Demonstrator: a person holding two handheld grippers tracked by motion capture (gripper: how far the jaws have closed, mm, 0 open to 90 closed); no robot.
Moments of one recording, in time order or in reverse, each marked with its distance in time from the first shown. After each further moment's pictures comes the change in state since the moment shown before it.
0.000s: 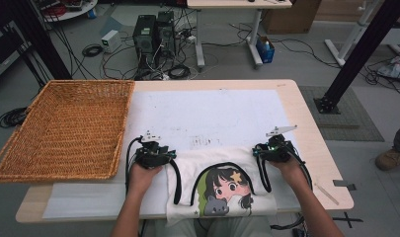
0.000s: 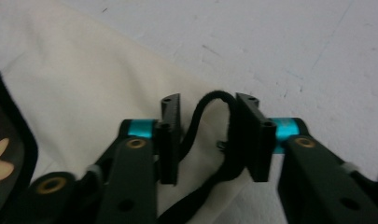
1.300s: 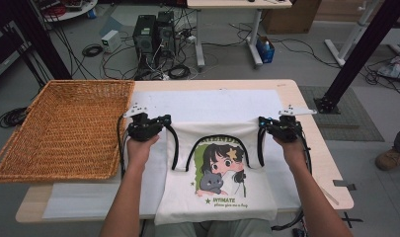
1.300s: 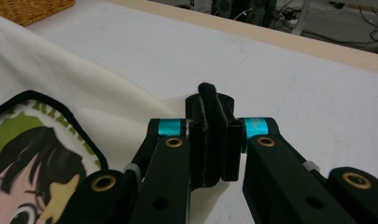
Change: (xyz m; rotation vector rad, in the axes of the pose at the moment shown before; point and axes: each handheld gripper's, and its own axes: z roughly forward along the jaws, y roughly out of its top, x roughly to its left) left arm 0.027 0.065 -0.017 -0.332 -0.102 -0.045; right arm -0.020 0.042 -0.031 -0.347 -0.047 0.016
